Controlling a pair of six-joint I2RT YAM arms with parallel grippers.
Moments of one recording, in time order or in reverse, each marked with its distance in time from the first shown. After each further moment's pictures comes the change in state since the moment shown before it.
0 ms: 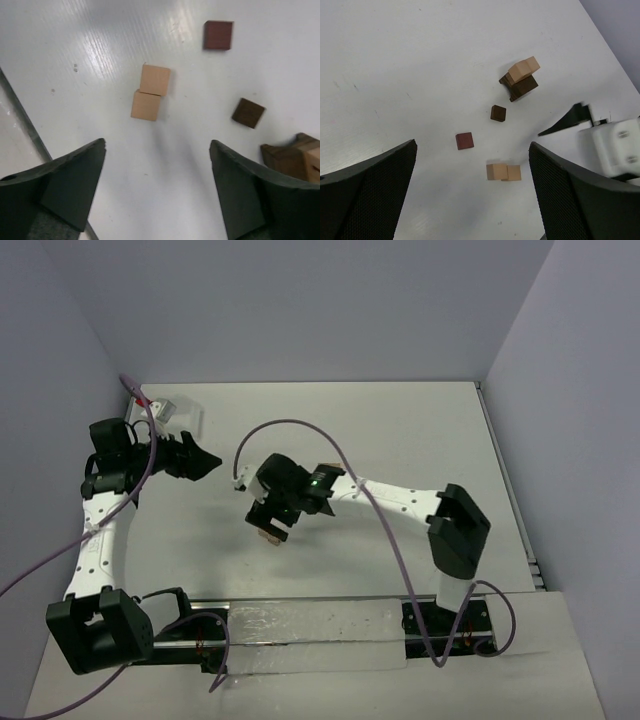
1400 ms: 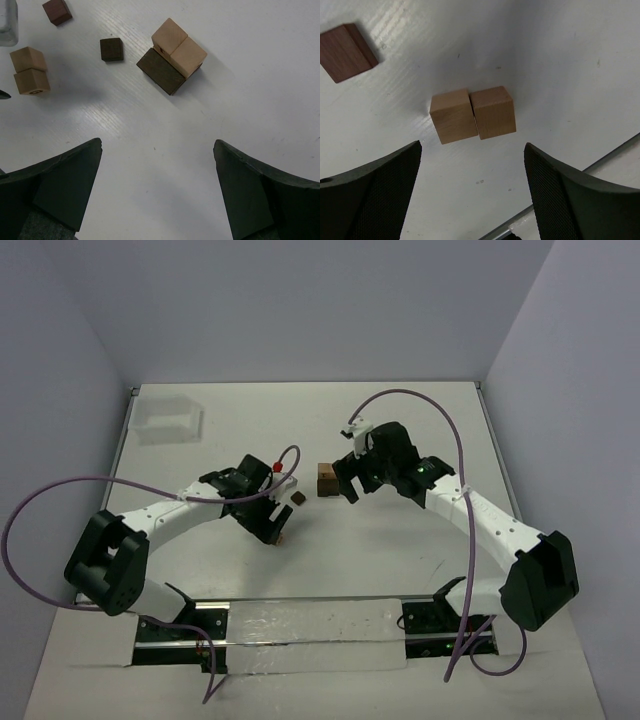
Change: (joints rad) left arm -0.820 0.327 -0.085 -0.208 -0.730 0.027; right arm -0.491 -0.509 -0.436 0.144 -0.093 0.077
